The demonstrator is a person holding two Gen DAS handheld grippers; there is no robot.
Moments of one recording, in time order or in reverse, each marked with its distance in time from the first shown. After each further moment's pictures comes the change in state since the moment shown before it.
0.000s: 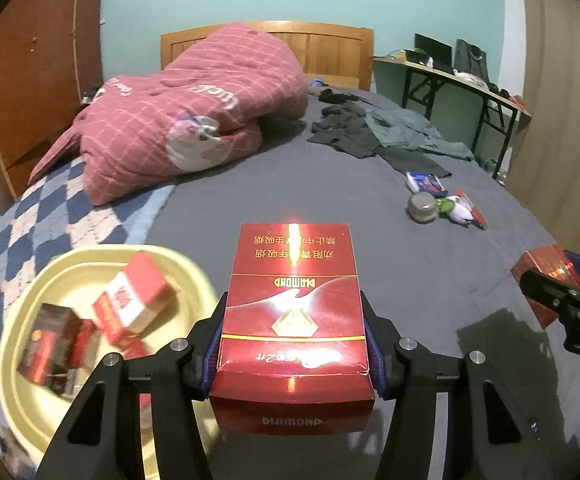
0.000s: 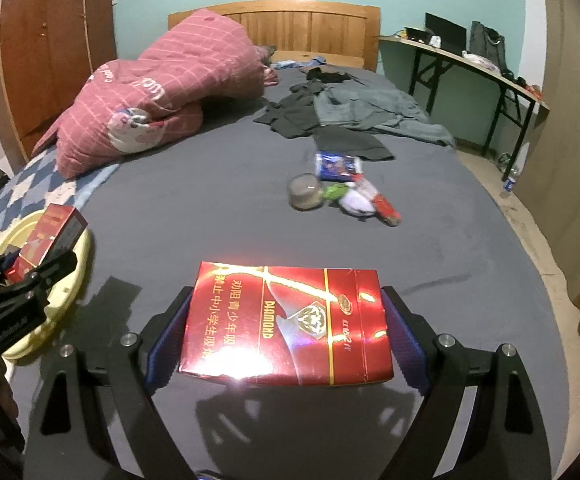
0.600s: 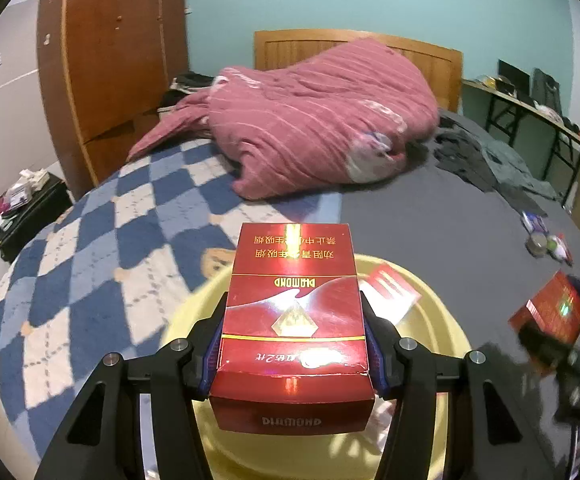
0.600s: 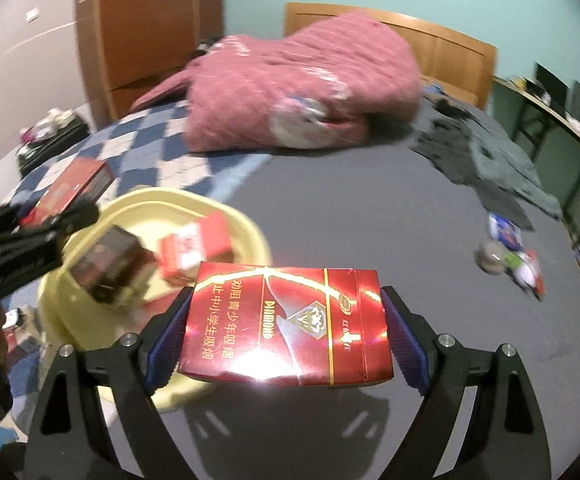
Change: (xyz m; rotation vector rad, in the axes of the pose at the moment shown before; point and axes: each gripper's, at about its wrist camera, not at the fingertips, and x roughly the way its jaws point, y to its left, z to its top) left arm -0.048 0.174 0.007 -0.119 -0.020 0.222; right arm 0.011 0.212 0.020 -0.264 -0.016 0.233
